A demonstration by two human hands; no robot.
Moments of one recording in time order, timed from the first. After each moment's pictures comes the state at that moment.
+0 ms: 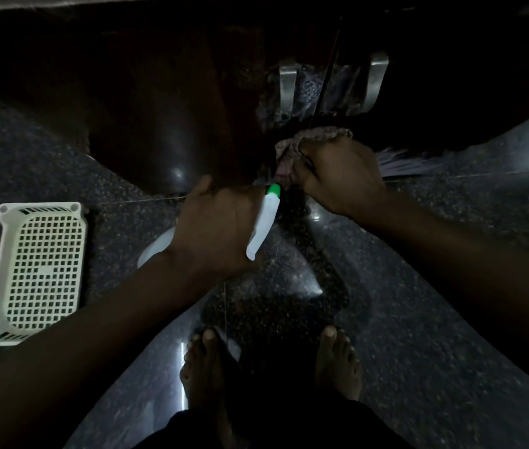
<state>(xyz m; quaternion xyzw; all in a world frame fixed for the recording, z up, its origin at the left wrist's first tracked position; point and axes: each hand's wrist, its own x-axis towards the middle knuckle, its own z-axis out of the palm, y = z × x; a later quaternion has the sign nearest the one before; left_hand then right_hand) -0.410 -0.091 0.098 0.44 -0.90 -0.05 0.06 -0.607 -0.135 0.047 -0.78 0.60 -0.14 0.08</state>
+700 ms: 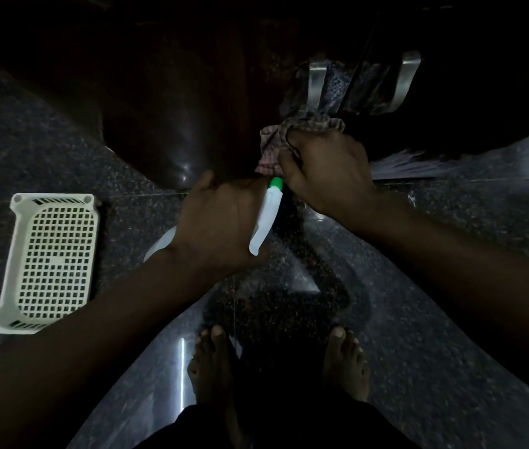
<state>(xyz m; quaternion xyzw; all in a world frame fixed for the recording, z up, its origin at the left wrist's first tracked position) -0.394 -0.092 0.100 0.46 -0.88 -0.06 0.07 -0.562 -0.136 0.056 -0.77 0.59 -0.21 0.08</state>
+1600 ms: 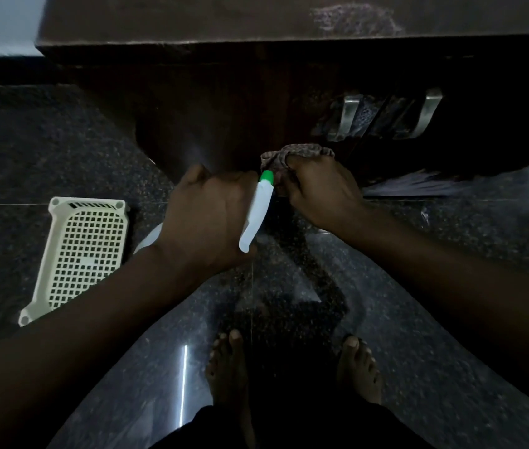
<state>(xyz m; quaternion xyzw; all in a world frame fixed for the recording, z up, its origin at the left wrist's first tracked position) -0.351 -0.099 0.137 0.48 -0.88 0.01 0.04 -0.529 -0.141 0.063 -0.80 0.56 -0.17 0.17</state>
